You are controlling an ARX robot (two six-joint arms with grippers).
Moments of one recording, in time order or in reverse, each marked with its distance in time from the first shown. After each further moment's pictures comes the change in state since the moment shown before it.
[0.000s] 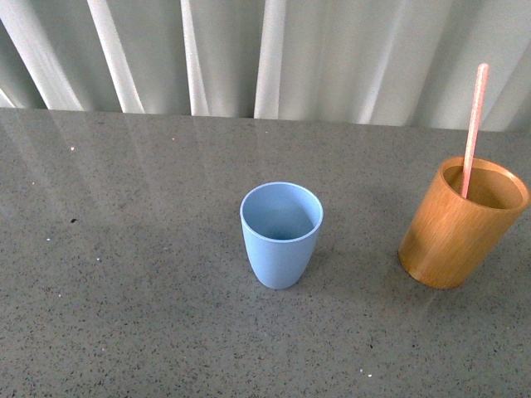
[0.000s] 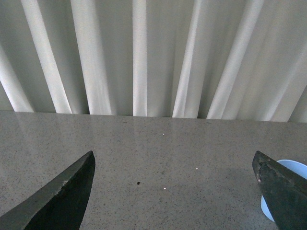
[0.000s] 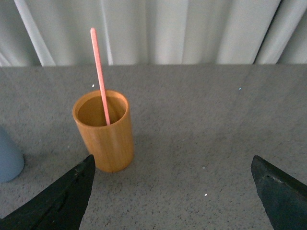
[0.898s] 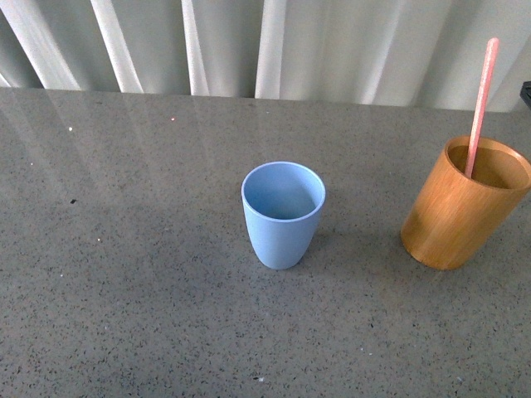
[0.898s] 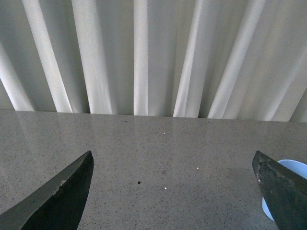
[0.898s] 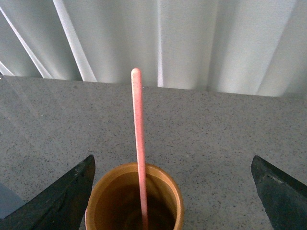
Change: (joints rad) left arm 0.000 0.000 0.000 0.000 0.000 0.000; right arm 0.004 1.244 0.279 0.994 -0.254 0.014
